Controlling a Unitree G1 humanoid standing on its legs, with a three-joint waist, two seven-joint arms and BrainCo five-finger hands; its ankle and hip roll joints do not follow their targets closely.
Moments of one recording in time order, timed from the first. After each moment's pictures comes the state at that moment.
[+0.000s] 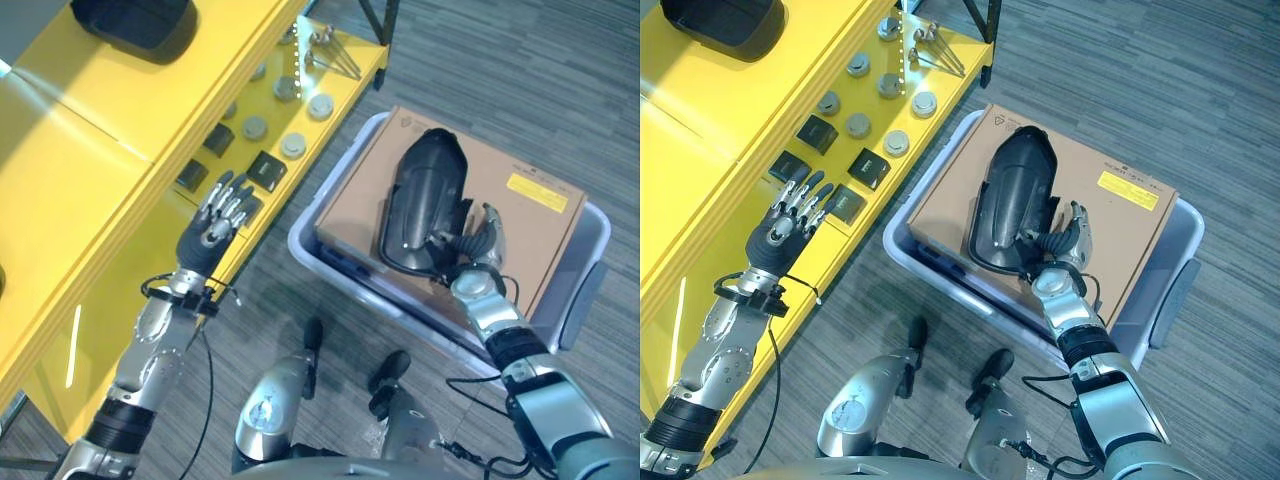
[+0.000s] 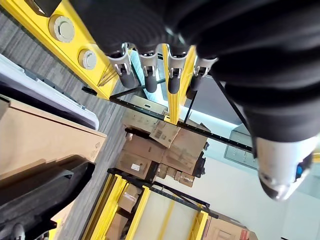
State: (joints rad) left arm -0.10 0.45 -0.18 -0.14 -0.84 -0.21 -0.20; right arm -0.54 -0.54 0.27 0.65 0.03 0.16 -0.61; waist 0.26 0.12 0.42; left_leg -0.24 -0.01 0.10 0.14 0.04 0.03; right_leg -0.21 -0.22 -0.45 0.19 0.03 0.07
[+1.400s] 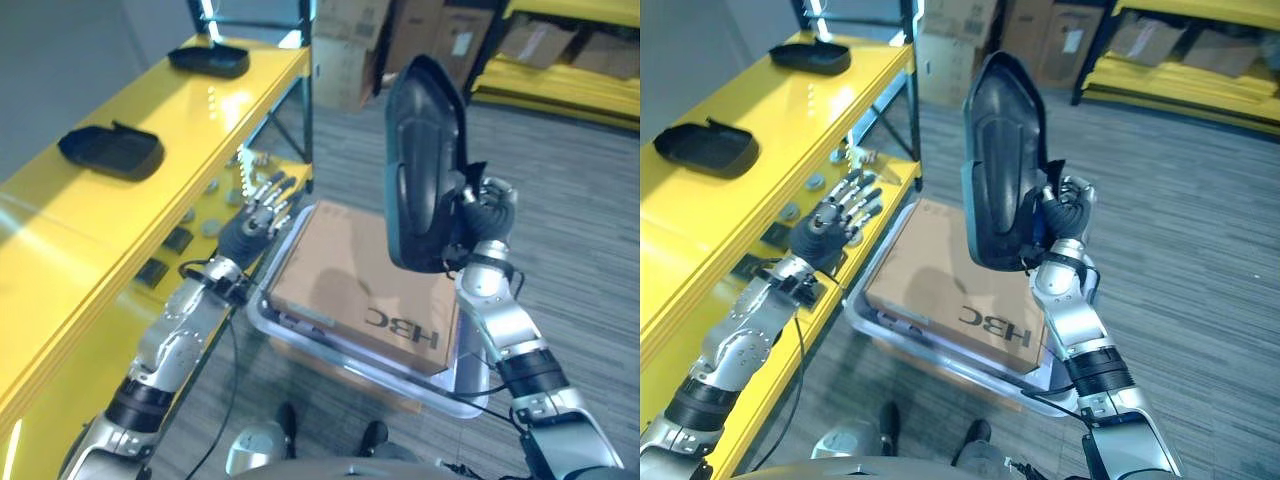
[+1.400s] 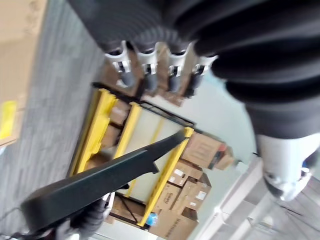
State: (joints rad) left arm -0.31 0.37 -0.30 -0.10 -0.93 0.13 -0.12; right arm -0.38 -0.52 0.21 0.15 0.13 0.07 -0.70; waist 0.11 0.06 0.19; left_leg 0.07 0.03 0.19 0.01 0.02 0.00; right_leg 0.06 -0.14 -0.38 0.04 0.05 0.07
